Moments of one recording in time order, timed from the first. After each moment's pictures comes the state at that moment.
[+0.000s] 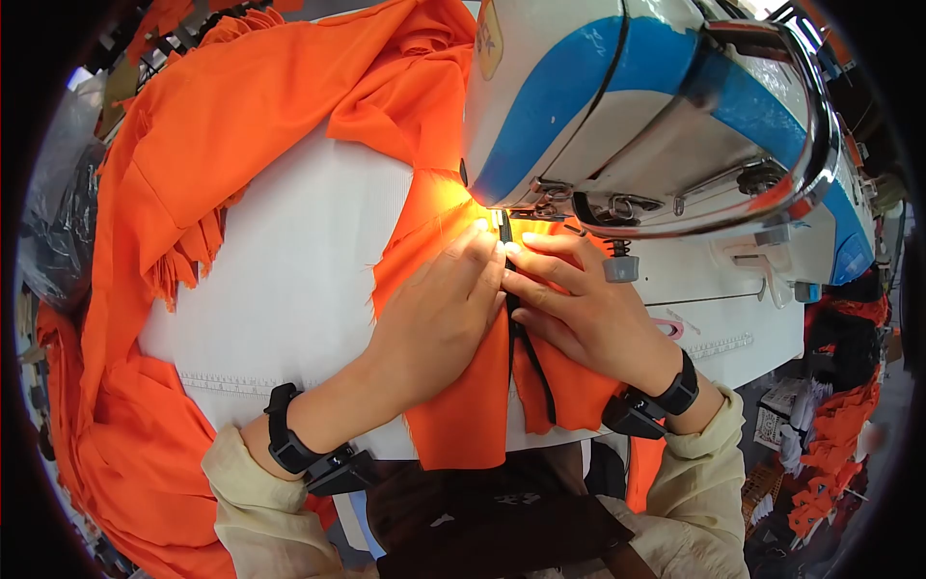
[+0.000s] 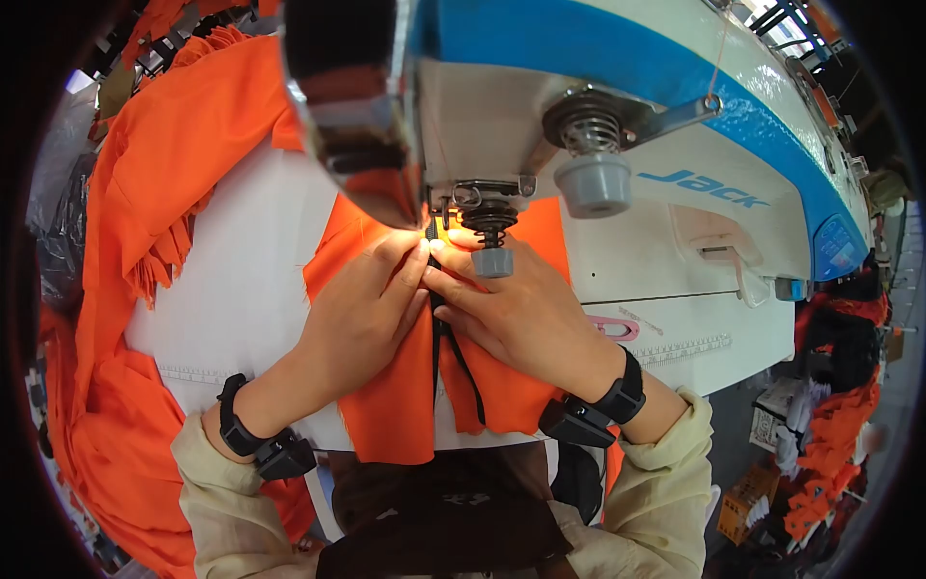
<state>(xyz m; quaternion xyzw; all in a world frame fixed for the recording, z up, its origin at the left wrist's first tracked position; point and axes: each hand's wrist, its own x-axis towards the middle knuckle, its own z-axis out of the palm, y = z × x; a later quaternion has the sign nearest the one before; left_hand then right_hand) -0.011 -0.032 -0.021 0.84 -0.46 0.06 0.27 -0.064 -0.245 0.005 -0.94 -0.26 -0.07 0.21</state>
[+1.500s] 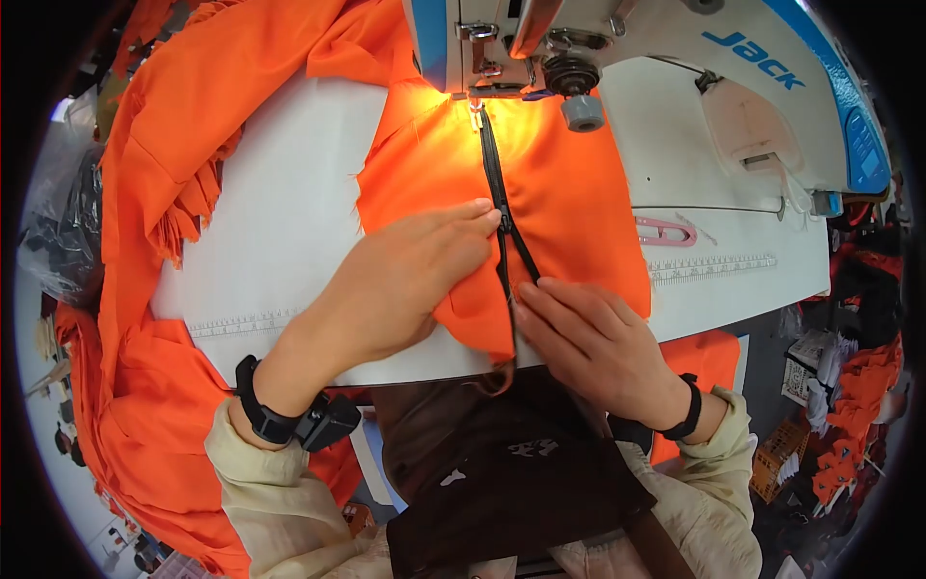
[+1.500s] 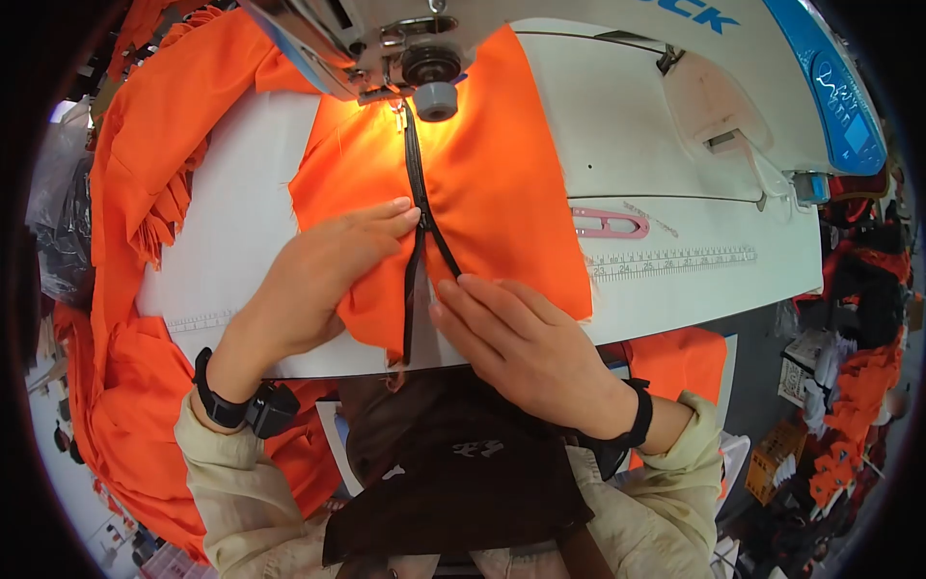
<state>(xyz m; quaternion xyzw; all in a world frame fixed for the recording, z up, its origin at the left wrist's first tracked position) -0.024 0.003 0.014 0.77 -0.56 -0.09 0.29 -0.175 -0.224 0.003 -0.94 -0.28 -0.09 0.15</state>
